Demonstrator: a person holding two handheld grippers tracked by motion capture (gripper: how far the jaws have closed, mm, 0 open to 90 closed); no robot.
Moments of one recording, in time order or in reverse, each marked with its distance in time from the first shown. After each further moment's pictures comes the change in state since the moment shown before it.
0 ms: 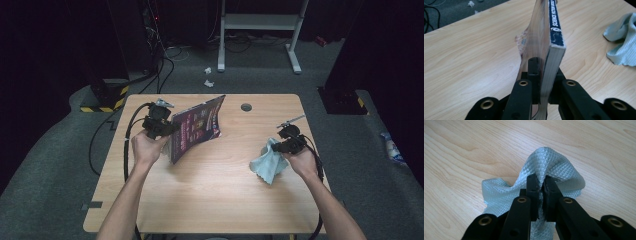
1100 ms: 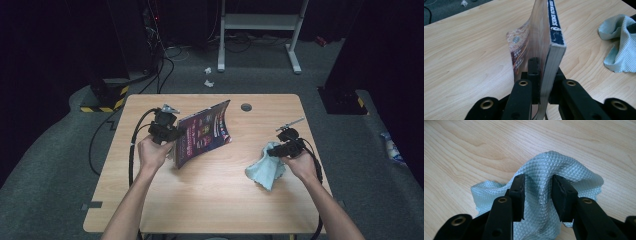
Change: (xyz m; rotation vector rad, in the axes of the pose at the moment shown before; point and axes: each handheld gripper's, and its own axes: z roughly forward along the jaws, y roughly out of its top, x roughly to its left) left arm -0.011 -0.009 0.010 -0.011 -0.025 0.005; right arm 0.003 -0.007 0.007 0.011 0.056 0.009
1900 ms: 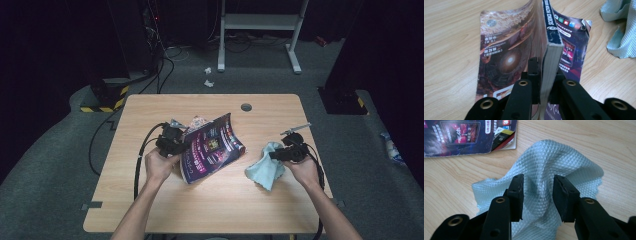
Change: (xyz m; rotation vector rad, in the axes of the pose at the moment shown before) left arm -0.015 -0.034 0.031 0.052 -0.023 -0.002; right arm -0.001 -0.020 -0.004 -0.066 0.011 0.037
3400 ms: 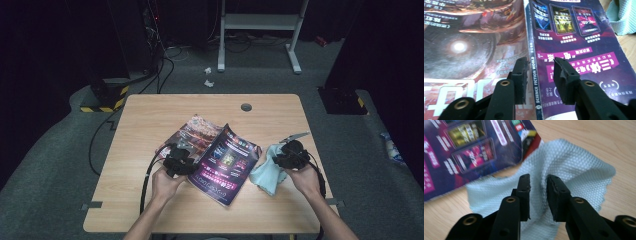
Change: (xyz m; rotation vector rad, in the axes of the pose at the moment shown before) left arm -0.025 -0.045 0.028 0.038 -0.084 -0.002; right arm 0.021 -0.017 -0.007 -0.007 -0.117 -0.059
